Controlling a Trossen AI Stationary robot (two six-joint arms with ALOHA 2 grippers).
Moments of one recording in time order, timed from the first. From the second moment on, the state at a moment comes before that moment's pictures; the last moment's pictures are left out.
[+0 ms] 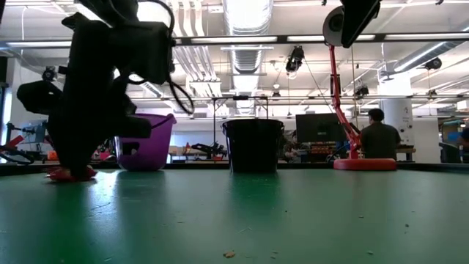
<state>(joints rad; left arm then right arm) -0.19 1.73 0.94 -0.98 -0.07 -1.56 0.05 1.41 1.53 -1.43 0.33 0.46</state>
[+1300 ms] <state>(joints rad) 0.29 1.18 1.19 -1.17 -0.55 -0.98 0.05 1.41 1.53 -1.37 0.46 0.46</state>
